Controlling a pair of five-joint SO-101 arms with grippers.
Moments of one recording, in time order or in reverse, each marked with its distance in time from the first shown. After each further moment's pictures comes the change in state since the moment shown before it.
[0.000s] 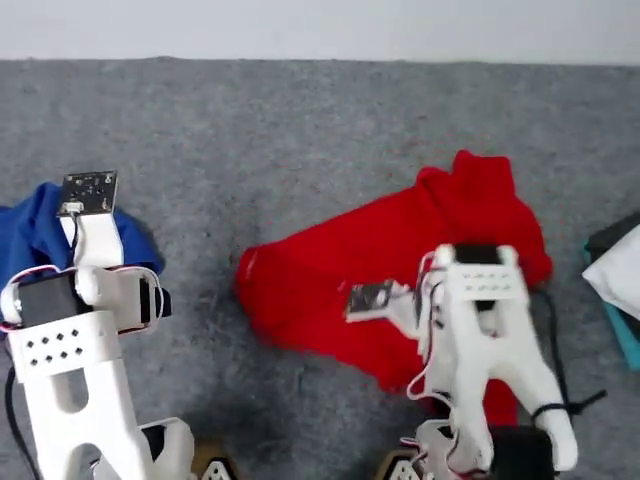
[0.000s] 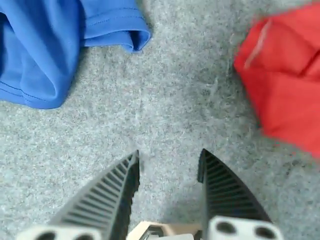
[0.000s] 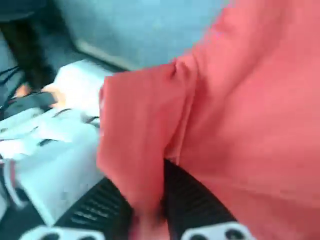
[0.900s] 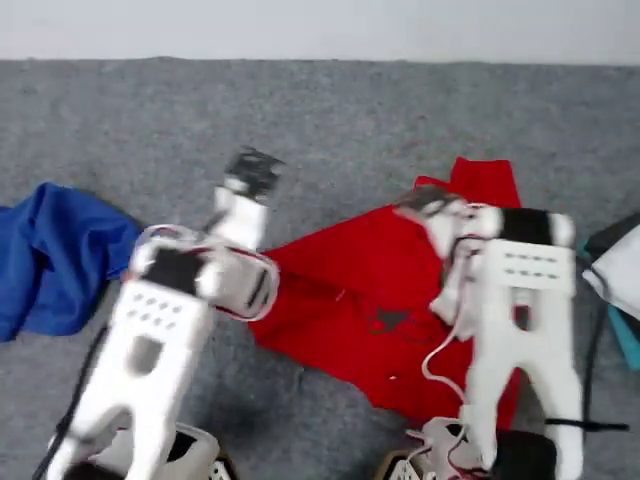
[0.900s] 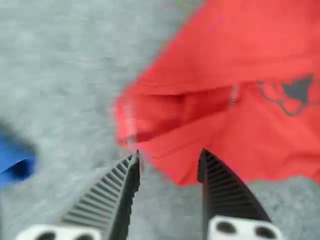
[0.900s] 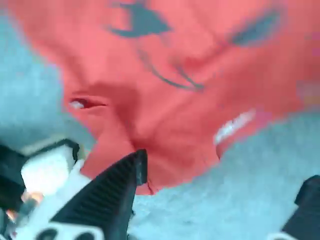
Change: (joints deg) left arm 34.5 11.4 1.5 -20.2 0.0; right arm 13.7 -1.1 -24.6 -0.4 -36.3
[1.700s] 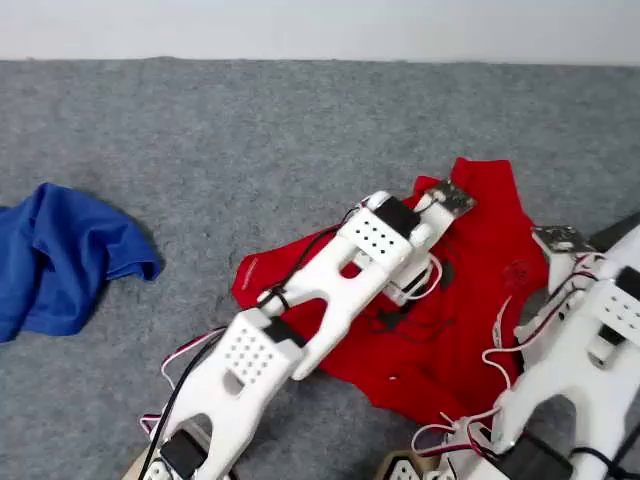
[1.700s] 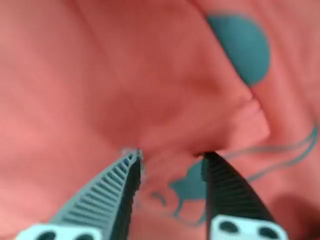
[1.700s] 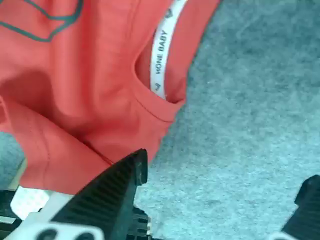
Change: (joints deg) left arm 24.2 82.8 -81.4 16.5 6.2; right arm 28.7 0.0 12.3 -11.9 4.1
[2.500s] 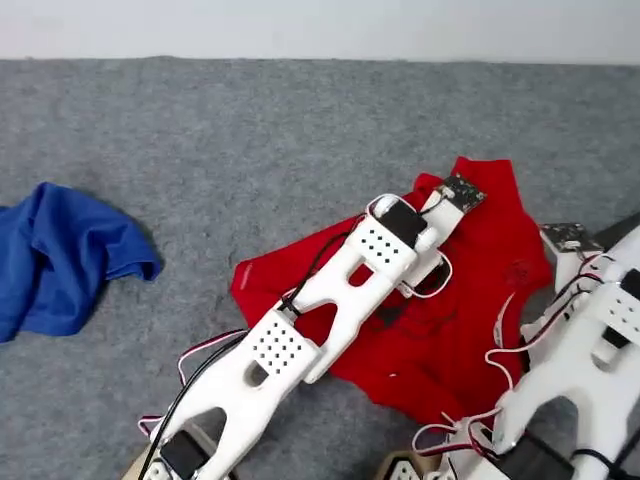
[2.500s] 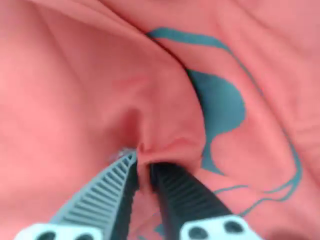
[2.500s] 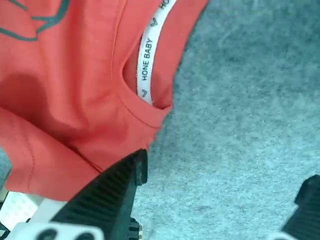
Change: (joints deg) left arm 0.6 17.8 -28.6 6.1 1.7; right arm 0.4 0.0 0.0 -2.4 0.4
